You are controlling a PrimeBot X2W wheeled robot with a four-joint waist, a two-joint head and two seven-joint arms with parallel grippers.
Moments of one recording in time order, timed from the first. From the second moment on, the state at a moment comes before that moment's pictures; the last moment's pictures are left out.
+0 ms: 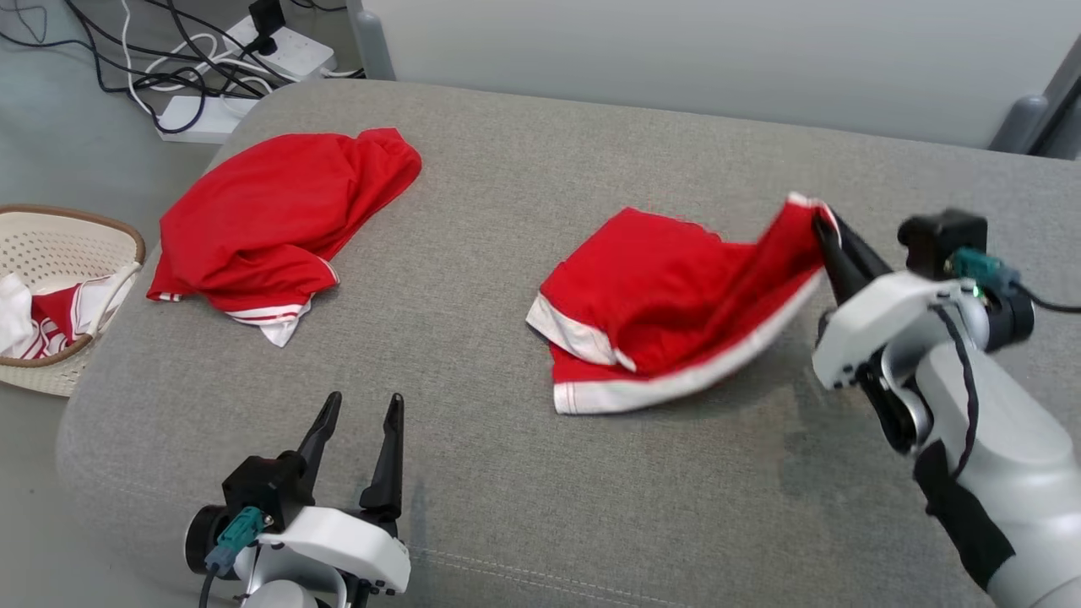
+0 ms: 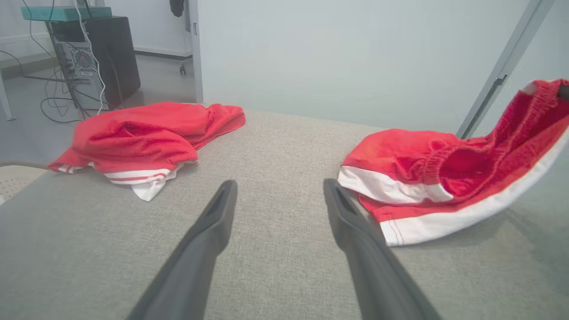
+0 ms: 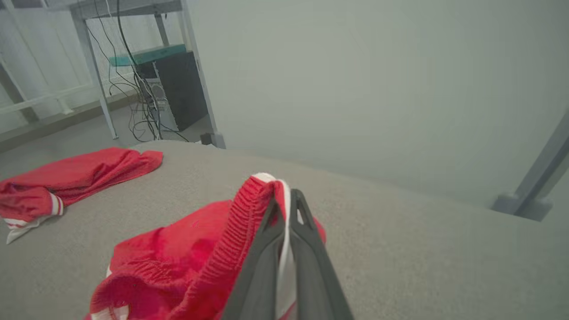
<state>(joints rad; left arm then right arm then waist) -0.15 0.04 -0.16 0.38 -0.28 -0.03 -0.26 -0.81 -0.20 0.52 0.90 0.53 0.13 -0.25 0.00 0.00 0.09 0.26</state>
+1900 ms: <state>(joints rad) -0.28 0.04 -0.45 0.75 -0.44 -0.12 -0.26 -0.46 -0.19 0.00 0.35 0.31 0.13 -0.25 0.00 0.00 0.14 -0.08</state>
